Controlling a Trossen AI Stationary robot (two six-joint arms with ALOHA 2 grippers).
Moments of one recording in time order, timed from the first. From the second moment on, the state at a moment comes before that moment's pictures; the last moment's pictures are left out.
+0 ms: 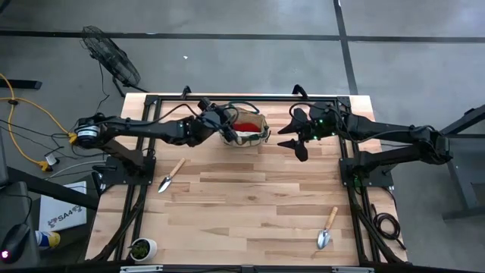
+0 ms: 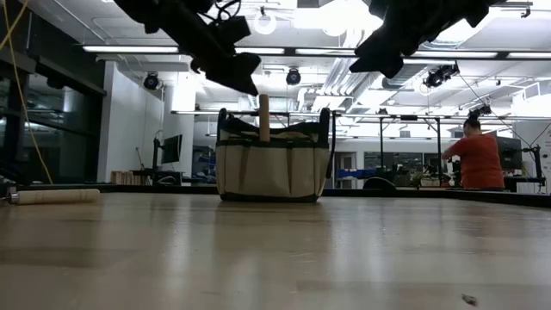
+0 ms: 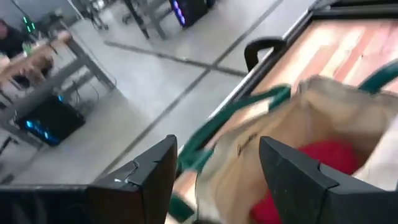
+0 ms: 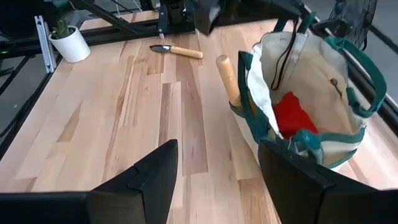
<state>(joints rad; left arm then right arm) 0.16 1.43 0.96 0.06 -0.72 0.09 -0.31 1.06 0.81 -0.26 -0.26 0.00</state>
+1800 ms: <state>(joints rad) 0.45 1.35 0.78 -0.29 -0.65 -0.10 -0.17 1.82 0.48 0.99 0.42 0.18</state>
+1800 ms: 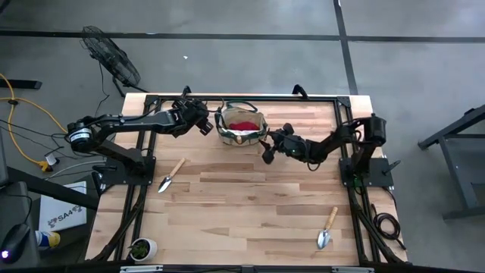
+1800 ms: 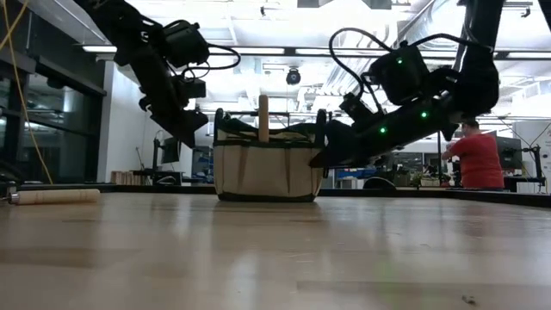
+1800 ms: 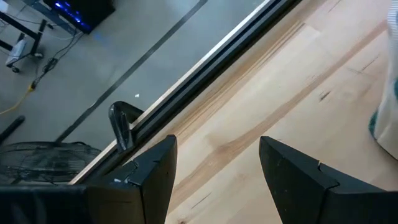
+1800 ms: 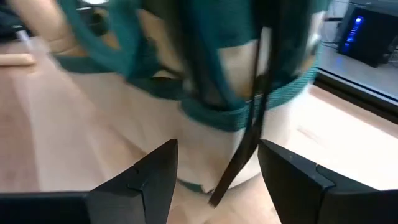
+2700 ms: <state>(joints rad) 0.44 1.35 0.78 -0.29 -0.58 -0.10 -0.23 1.82 0.50 1.00 0.41 0.17</state>
